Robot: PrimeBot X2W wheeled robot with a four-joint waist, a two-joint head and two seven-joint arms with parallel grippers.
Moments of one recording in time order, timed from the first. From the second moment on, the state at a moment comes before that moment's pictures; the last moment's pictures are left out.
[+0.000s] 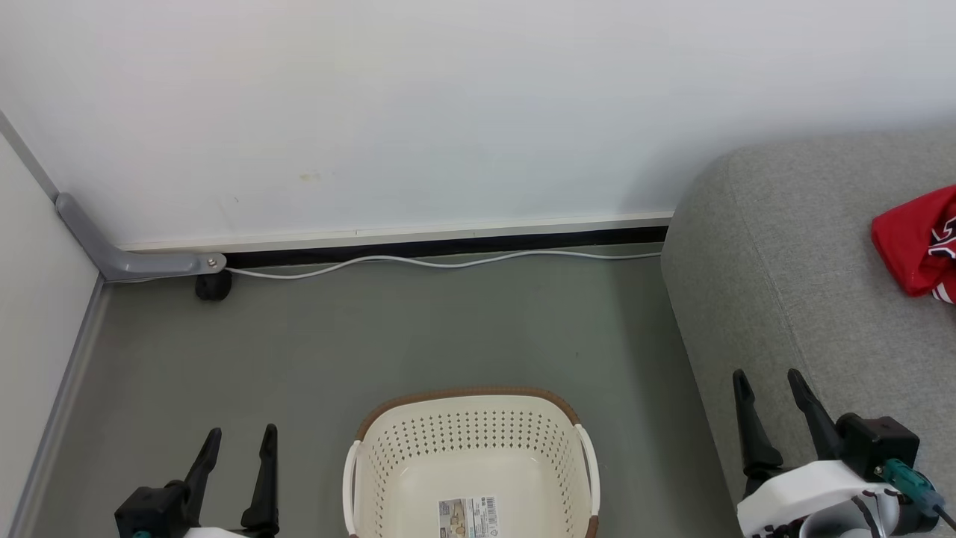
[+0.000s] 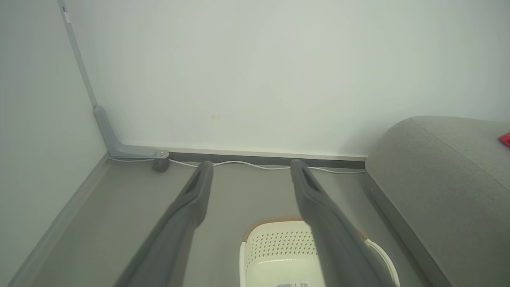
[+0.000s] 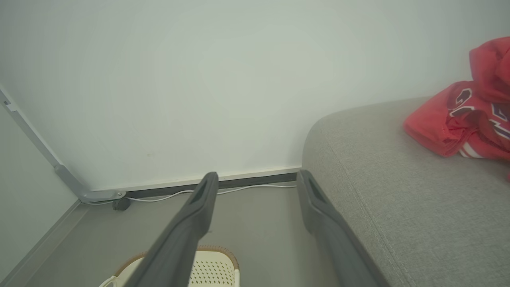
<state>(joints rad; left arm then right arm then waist) 0.04 0.06 0.04 0.34 -0.22 -0.13 -0.25 -0.11 -0.04 0.04 0.40 0.23 0.13 -0.25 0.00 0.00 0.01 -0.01</state>
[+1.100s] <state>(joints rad) 0.05 0.04 0.04 0.38 -0.49 -0.13 -0.17 -0.06 -0.03 0.01 0.43 0.50 0.13 -0.18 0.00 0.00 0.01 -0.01</state>
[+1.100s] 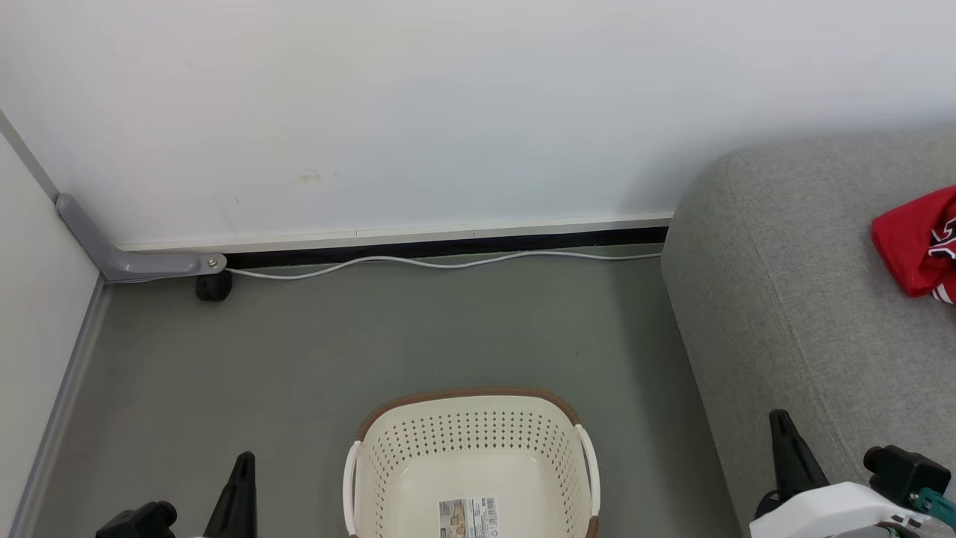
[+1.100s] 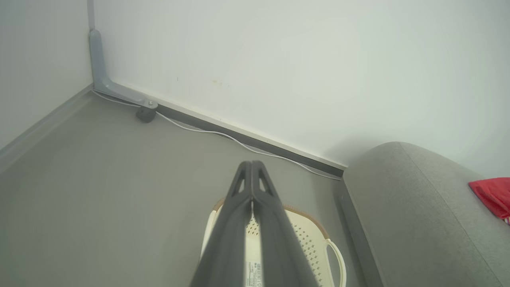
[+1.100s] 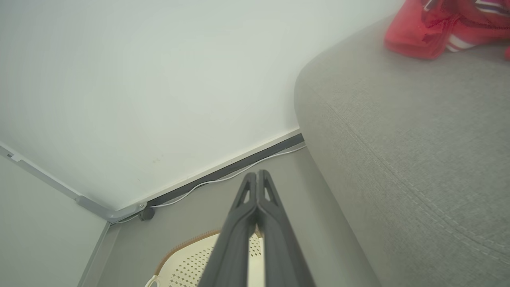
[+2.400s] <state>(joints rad) 0.02 0.04 0.05 0.34 -0.92 -0.13 -0.06 -0.06 -0.03 -0.05 0.37 0.93 0.13 -0.07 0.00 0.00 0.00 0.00</state>
